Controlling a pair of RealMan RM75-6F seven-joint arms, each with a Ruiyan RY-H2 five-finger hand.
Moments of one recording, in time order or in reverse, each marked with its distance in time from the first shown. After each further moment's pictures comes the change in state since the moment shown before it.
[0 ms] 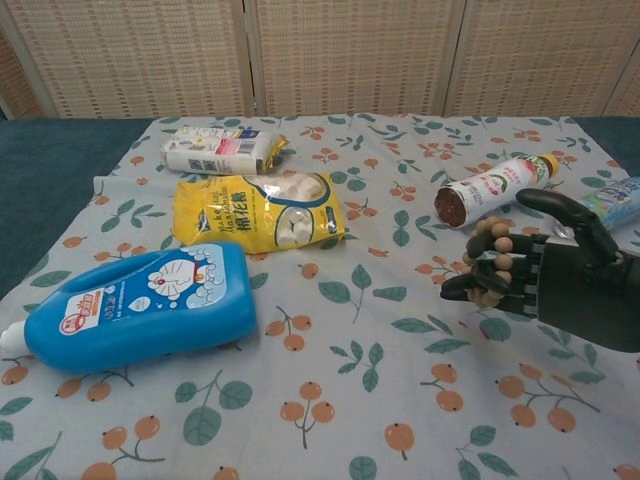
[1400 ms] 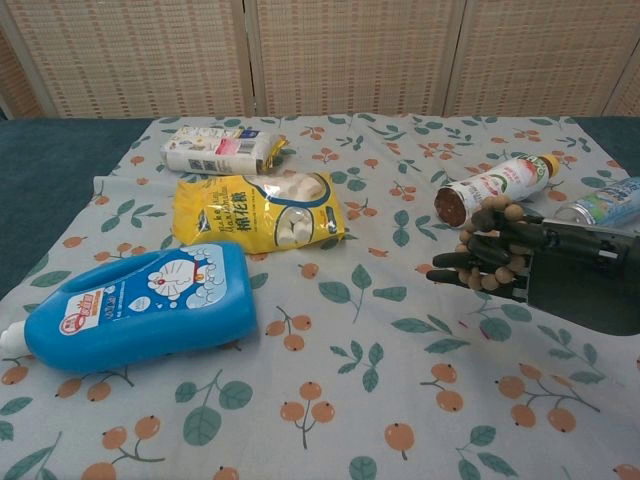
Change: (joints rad) left arm 0.003 0.004 0.000 -0.001 0.004 0.008 -0.008; right arm 0.030 0.002 -0.014 0.025 -0.048 0.071 0.194
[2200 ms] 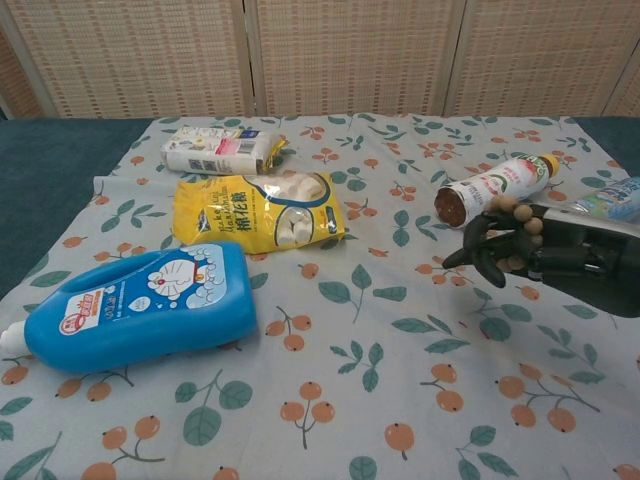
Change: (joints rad) left arm 0.001 0.004 0.001 -0.003 0.002 0.001 -0.005; right arm -0.029 -0.022 0.049 0.022 0.082 -0.020 -0.596
